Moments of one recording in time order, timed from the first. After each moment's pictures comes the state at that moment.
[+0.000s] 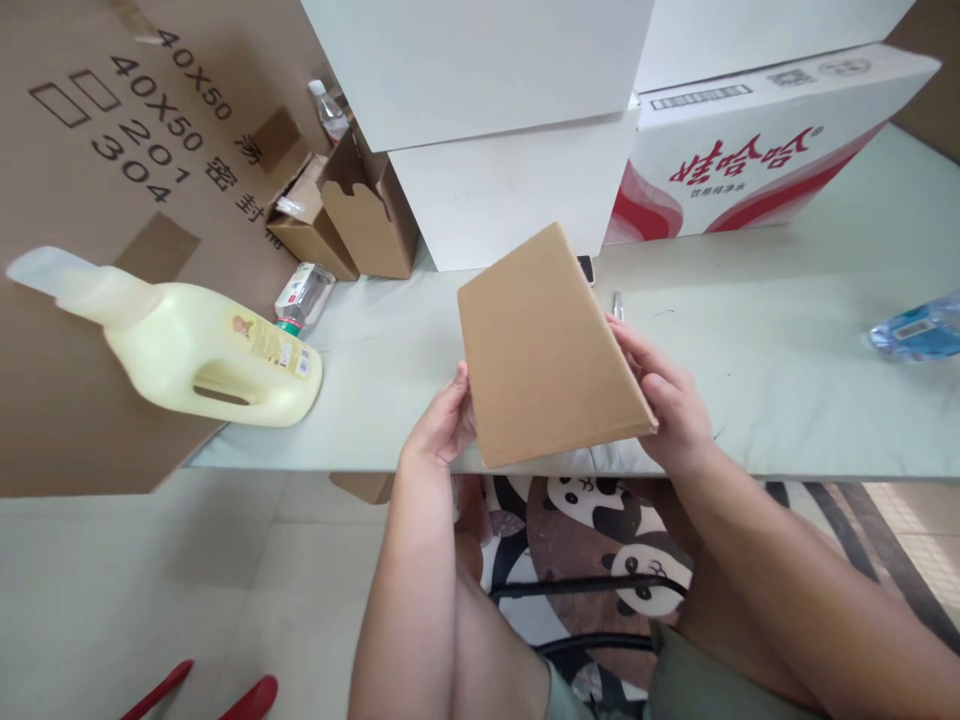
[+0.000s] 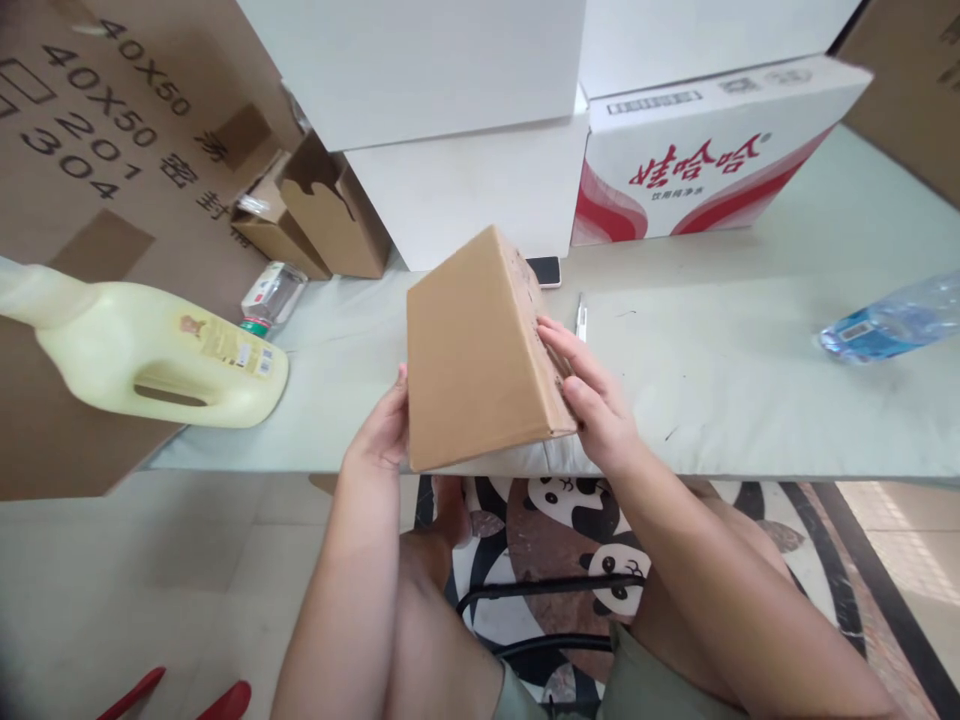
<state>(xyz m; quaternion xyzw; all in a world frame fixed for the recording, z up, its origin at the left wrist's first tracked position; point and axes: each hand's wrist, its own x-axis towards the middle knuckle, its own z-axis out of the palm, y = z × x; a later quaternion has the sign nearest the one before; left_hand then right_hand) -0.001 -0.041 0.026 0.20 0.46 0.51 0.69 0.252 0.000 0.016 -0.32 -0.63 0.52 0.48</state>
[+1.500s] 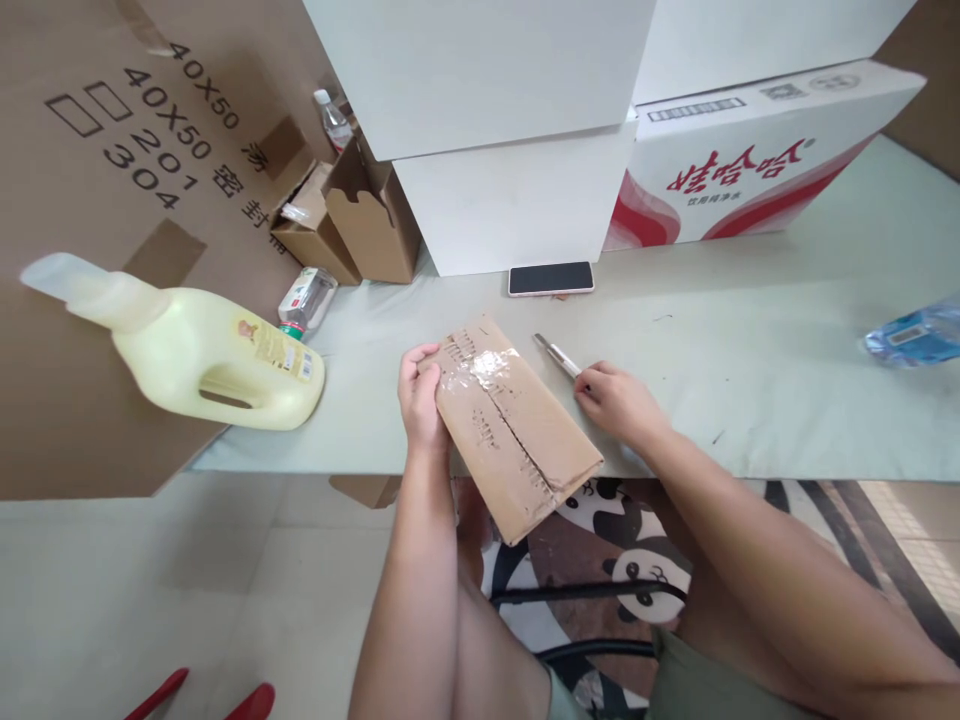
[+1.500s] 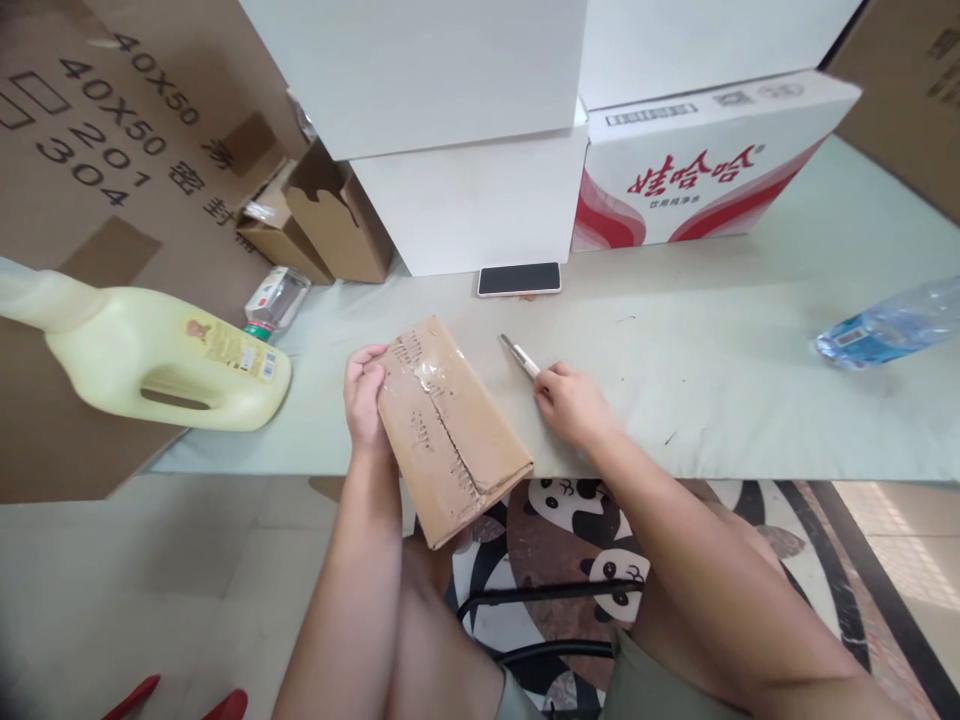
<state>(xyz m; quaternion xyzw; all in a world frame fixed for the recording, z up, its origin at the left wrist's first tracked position) -0.002 -0.032 0.035 0.28 0.56 0.71 0.32 0.236 0.025 -0.019 -0.53 -0.82 0.20 0.12</state>
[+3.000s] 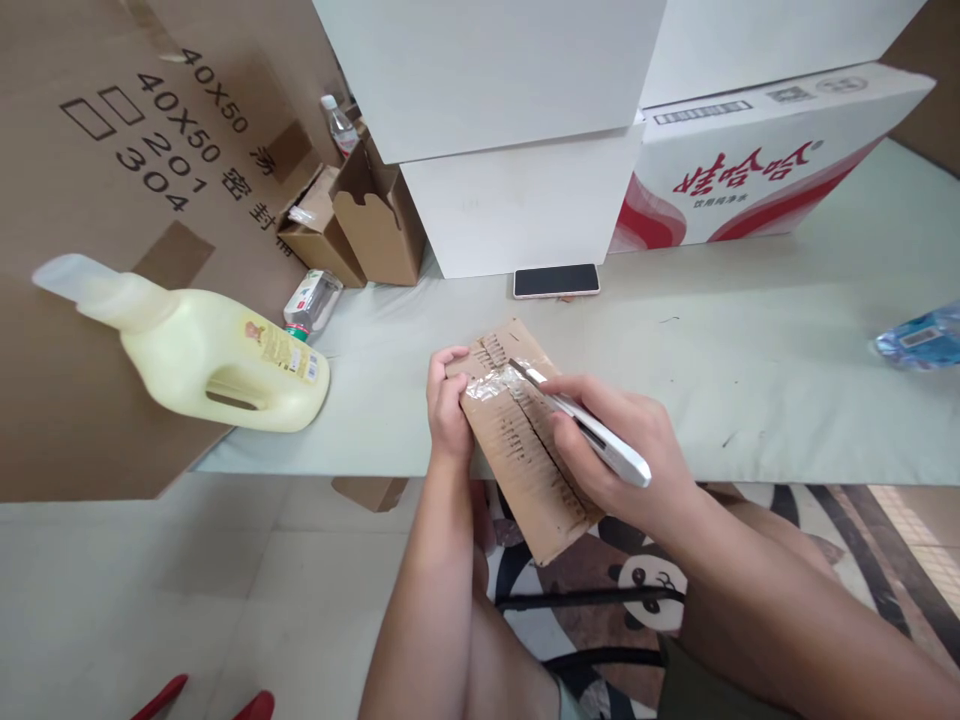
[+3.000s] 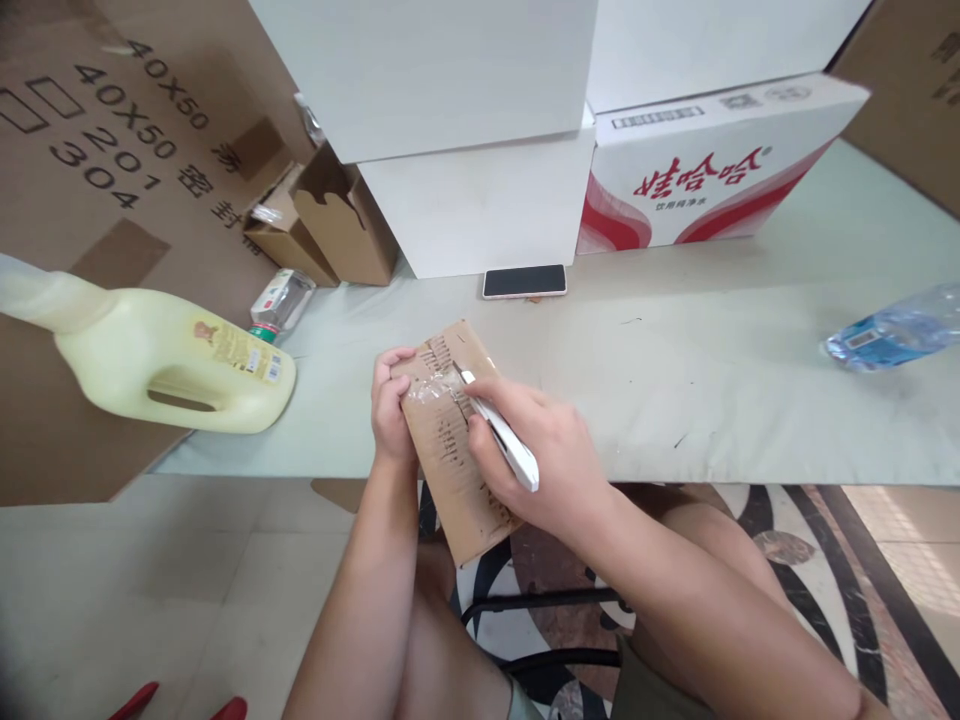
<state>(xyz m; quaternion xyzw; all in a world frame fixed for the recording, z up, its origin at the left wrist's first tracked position) 0.008 -0.033 0.024 0.35 0.55 0.68 0.33 0.201 -0.048 0.090 -0.38 -0.80 0.21 0.41</state>
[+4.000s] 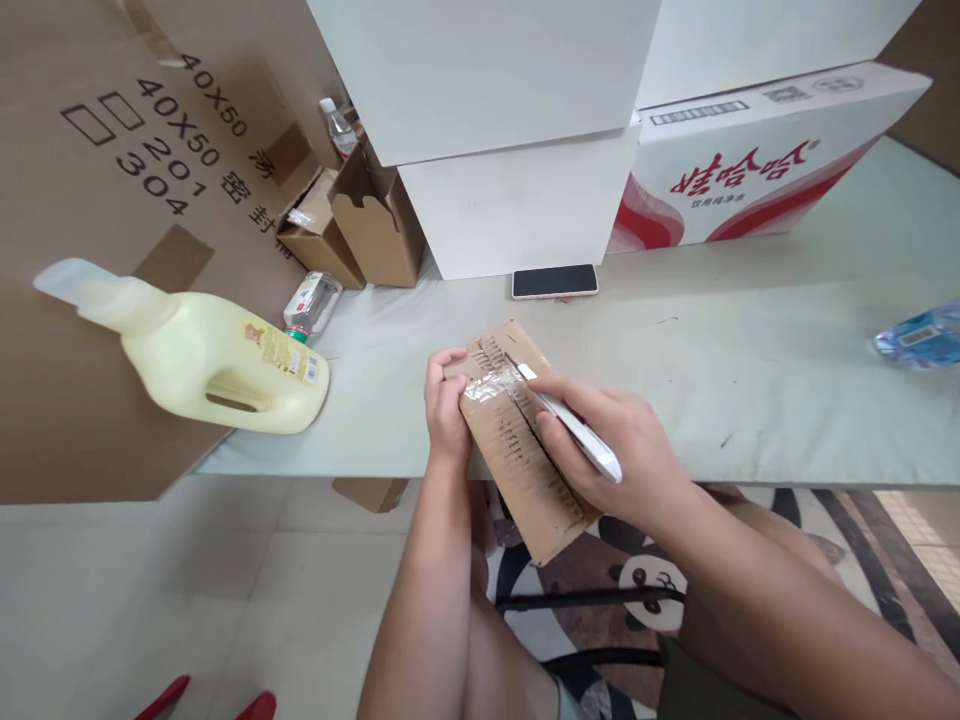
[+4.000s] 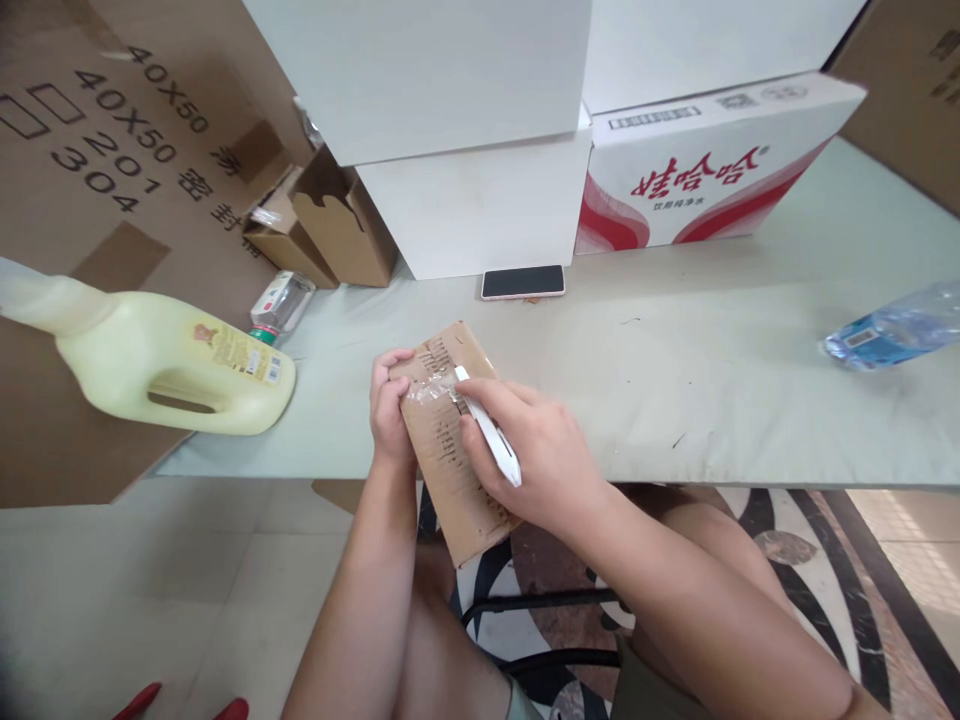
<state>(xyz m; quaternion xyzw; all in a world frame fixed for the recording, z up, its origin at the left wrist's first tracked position) 0.009 -0.034 0.024 0.35 0.56 0.67 0.34 0.199 -0.045 0.089 -0.37 -0.82 0.23 0.38</state>
